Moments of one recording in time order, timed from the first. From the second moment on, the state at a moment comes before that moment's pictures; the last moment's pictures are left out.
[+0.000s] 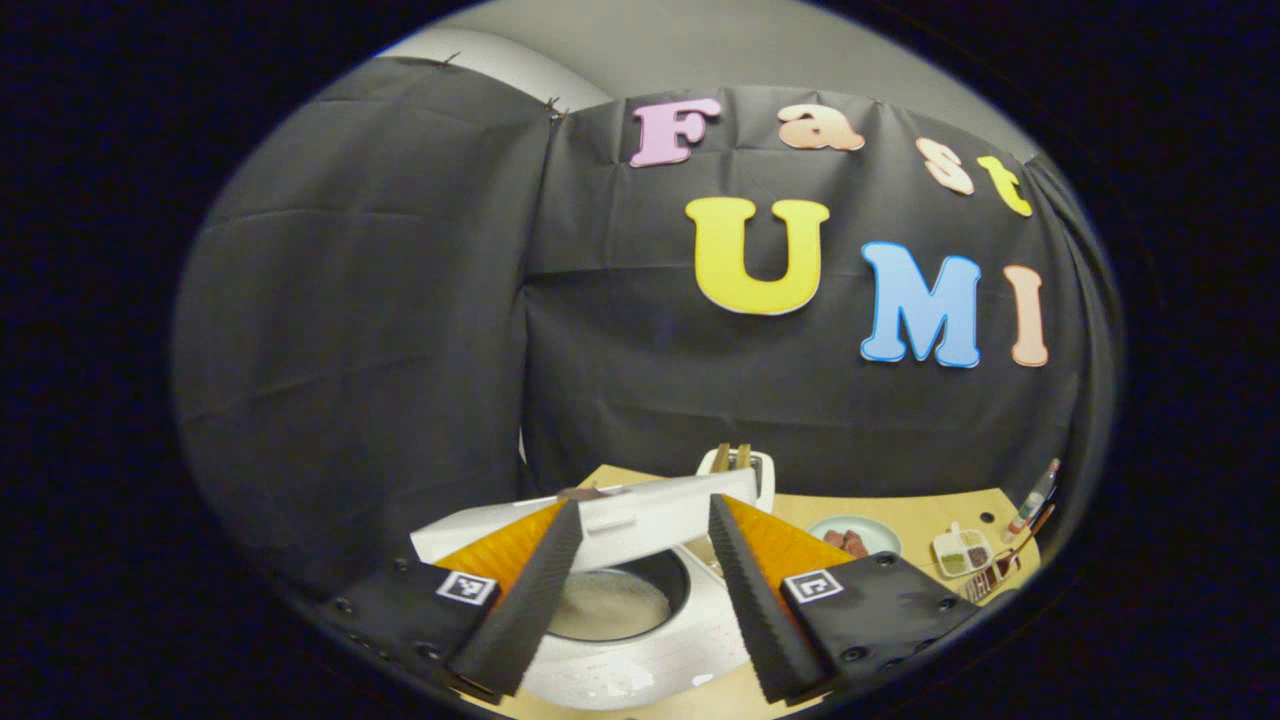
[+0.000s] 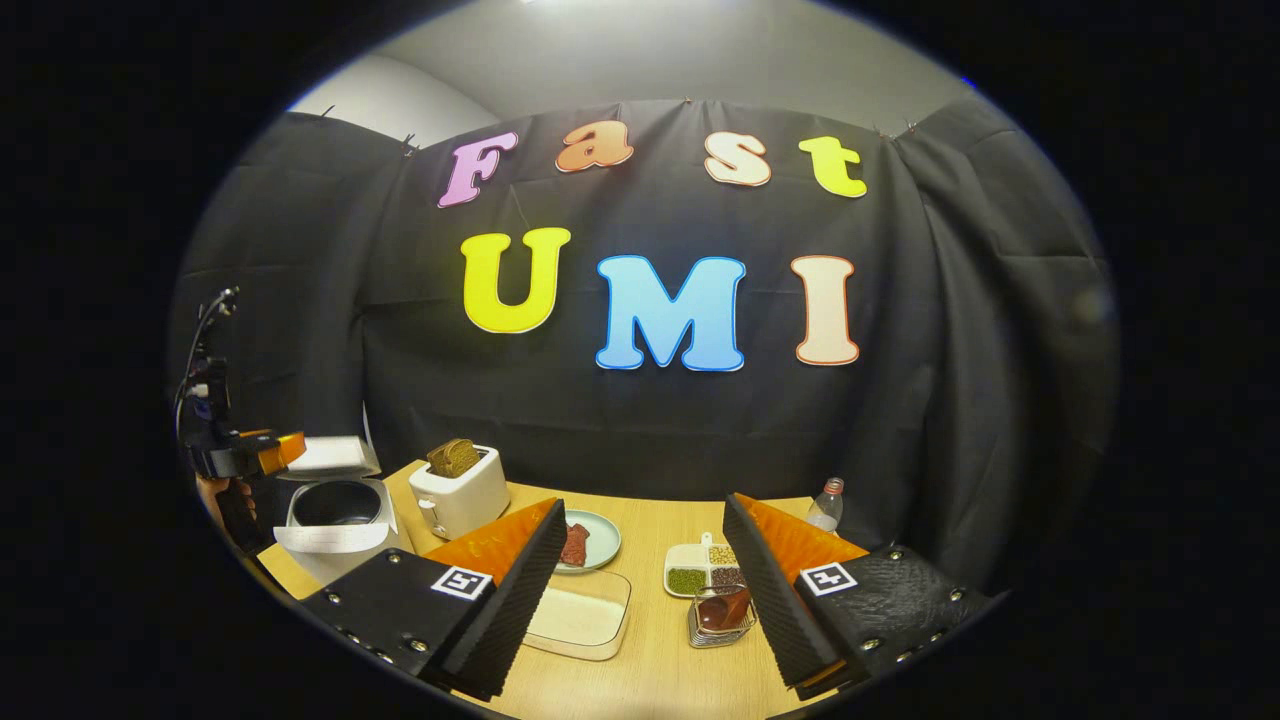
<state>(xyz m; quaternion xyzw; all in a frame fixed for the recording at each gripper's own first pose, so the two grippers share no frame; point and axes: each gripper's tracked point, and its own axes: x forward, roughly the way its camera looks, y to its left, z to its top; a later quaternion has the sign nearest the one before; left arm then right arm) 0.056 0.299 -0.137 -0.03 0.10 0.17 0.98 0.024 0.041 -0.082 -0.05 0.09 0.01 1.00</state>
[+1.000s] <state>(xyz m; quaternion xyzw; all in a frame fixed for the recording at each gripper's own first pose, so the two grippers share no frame) 0.040 0.106 -0.059 -0.05 -0.02 -0.03 1.00 0.032 -0.018 -0.113 0.01 0.07 -0.07 0.99</state>
